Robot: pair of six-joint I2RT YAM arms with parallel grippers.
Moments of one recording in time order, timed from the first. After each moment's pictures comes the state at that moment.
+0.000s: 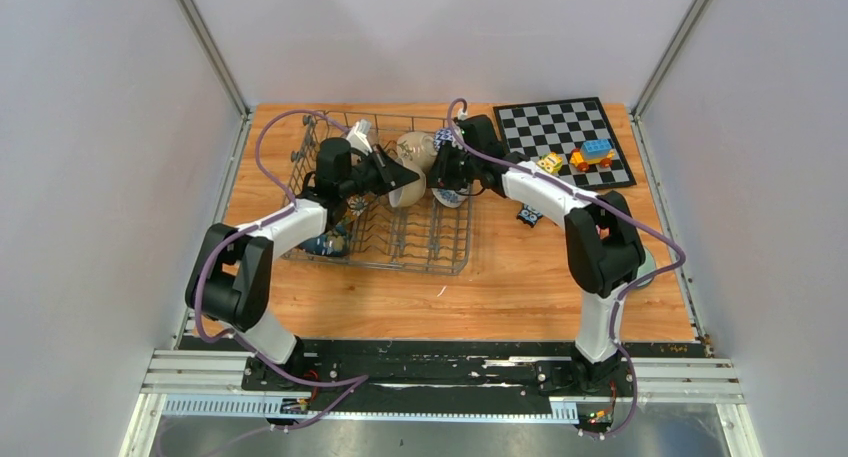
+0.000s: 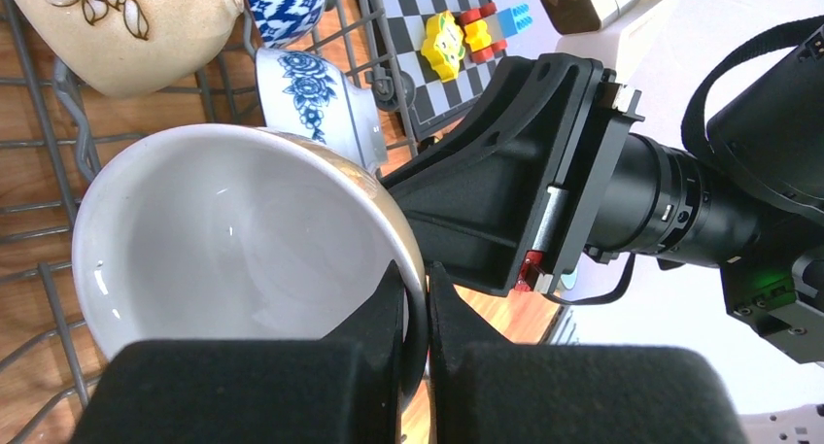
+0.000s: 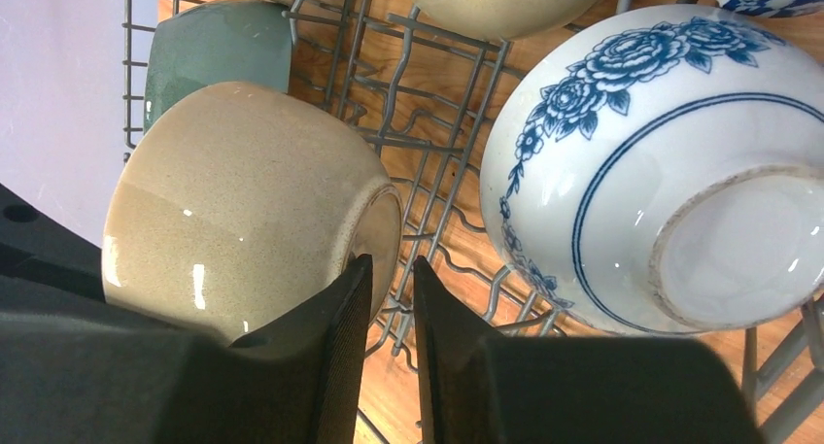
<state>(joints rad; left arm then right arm) -0.33 1.61 0.92 0.41 0.53 -0.84 0.53 1.91 1.45 -0.18 -0.34 0.66</state>
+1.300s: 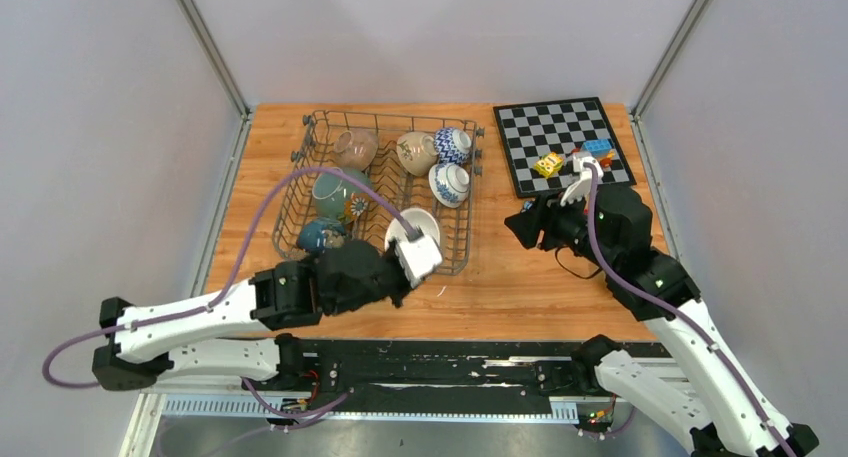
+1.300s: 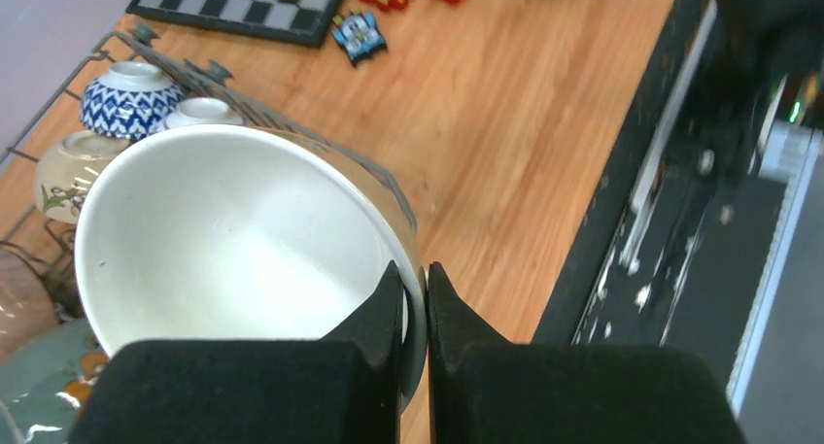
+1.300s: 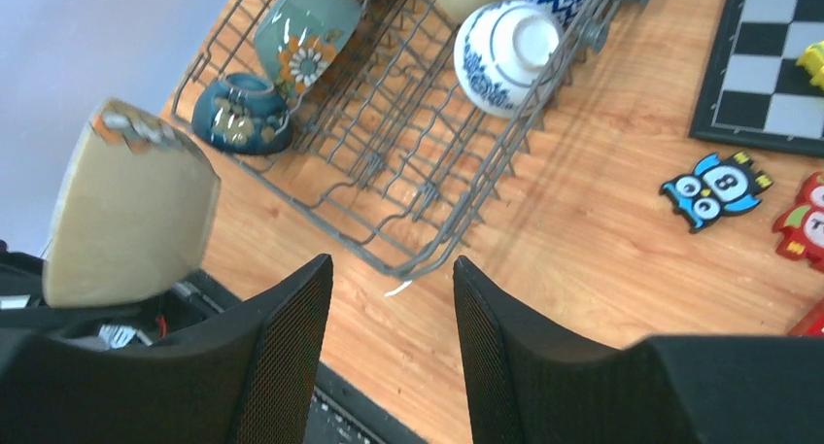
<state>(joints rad) -1.23 0.92 0.98 -0.37 -0.21 0.07 0.53 0.74 0.99 -0.54 -0.13 0.35</state>
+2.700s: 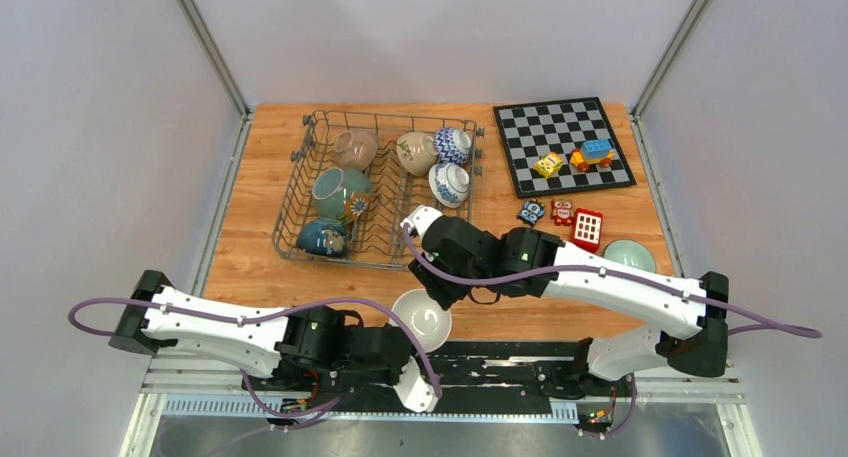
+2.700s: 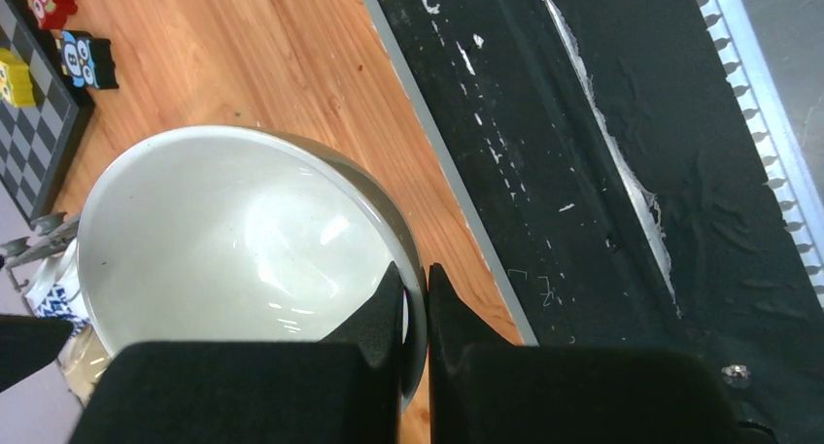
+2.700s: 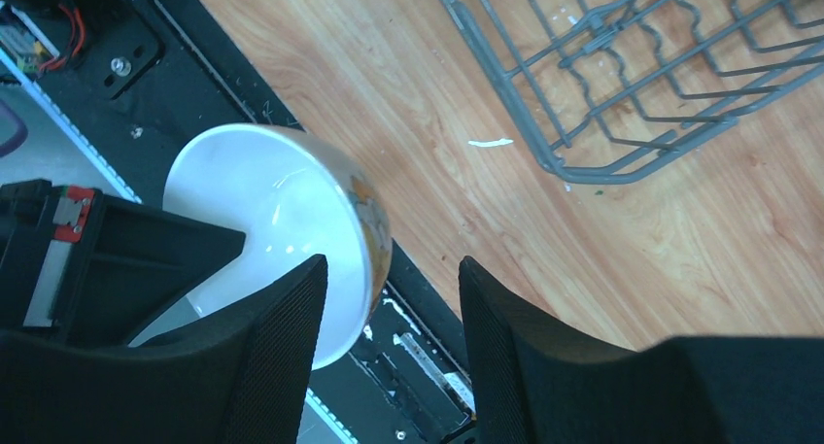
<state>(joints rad) -1.66 0.98 0.75 -0.64 -0.20 0.64 1.23 1.33 1.35 -0.91 0.17 0.30</state>
